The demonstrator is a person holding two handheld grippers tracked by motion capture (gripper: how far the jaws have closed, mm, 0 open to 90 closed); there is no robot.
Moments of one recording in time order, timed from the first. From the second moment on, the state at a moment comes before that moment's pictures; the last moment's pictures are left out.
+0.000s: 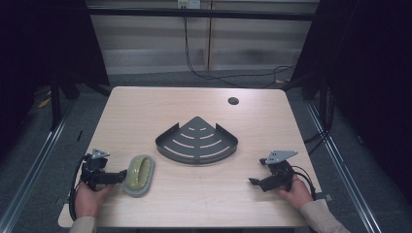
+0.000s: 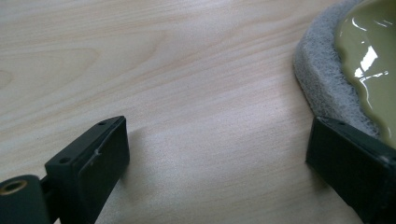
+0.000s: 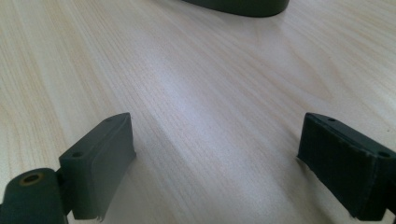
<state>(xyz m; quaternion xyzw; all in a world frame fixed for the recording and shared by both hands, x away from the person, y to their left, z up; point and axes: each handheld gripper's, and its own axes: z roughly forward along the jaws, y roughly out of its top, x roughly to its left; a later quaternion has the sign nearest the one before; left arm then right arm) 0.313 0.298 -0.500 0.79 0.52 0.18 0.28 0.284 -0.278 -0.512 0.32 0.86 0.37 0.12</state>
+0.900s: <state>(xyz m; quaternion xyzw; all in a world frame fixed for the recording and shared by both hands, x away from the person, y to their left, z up) 0.330 0.297 -0.456 0.82 0.55 0.05 0.17 0.284 -0.278 -0.512 0.32 0.86 0.37 0.12</state>
